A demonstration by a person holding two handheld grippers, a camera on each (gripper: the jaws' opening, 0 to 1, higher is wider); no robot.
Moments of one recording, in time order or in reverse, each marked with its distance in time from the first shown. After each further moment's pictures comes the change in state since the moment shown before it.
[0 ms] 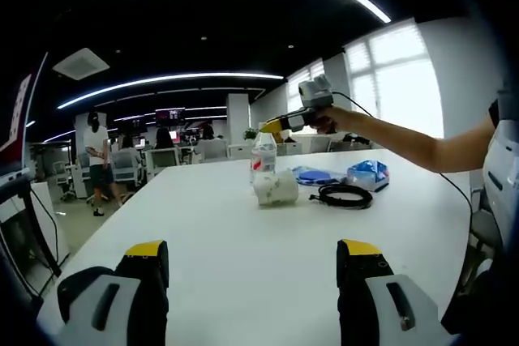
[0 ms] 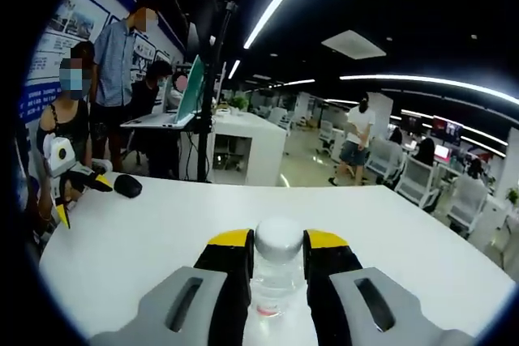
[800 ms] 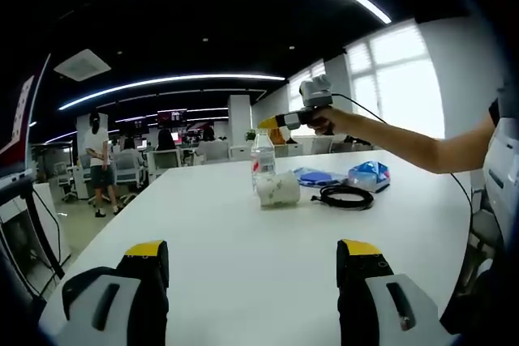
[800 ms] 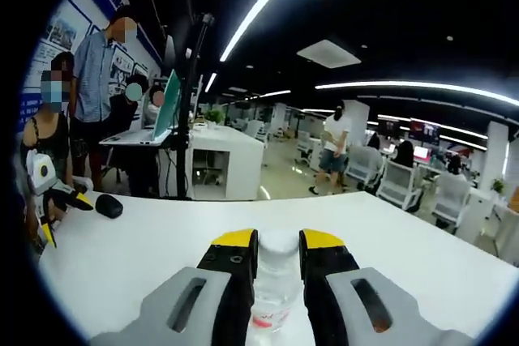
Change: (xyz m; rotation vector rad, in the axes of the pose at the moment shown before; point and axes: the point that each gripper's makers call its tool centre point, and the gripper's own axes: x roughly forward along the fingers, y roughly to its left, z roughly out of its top) left arm -0.005 0.002 0.002 0.001 -0.008 0.007; right arm -0.003 -0.006 0.013 0.056 -0.061 -0.123
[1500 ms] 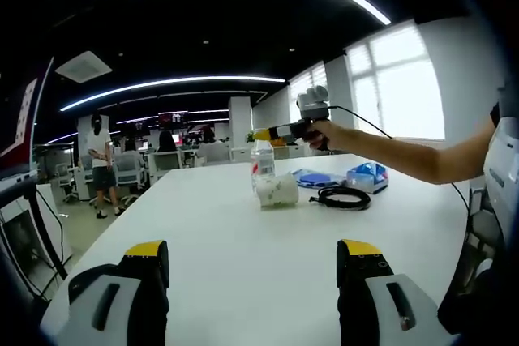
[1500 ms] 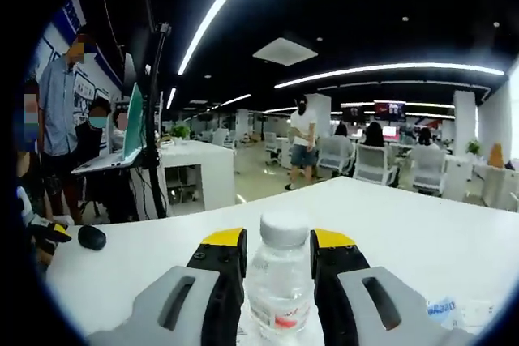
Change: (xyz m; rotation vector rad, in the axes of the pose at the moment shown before) left arm -0.014 0.002 0.001 0.001 -0.008 0.009; right arm 0.013 -0.006 -0.023 0.189 -0.028 -0.194
